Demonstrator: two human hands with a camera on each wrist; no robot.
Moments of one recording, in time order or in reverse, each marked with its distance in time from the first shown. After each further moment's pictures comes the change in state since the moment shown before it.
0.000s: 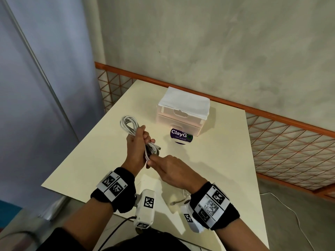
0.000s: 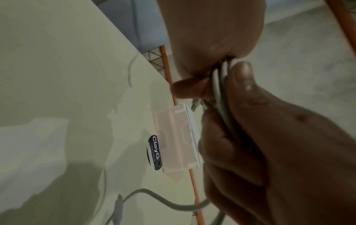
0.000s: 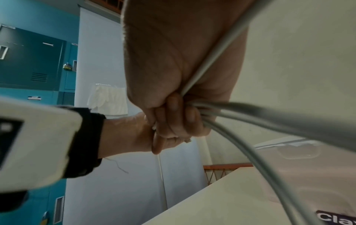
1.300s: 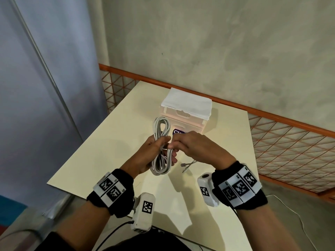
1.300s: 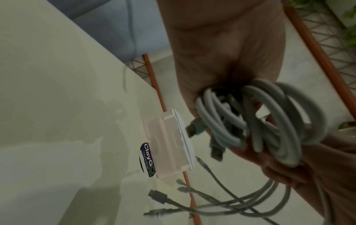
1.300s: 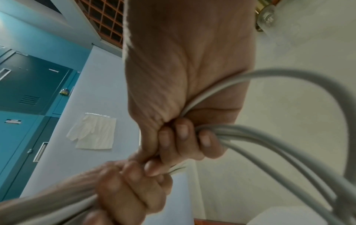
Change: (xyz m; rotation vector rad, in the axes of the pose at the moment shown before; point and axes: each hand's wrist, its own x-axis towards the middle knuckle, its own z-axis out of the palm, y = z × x) left_hand -0.044 0.024 0.005 0.582 -0.571 -0.208; right_hand -0.001 0.012 -0.076 -0.032 -0.001 0.076
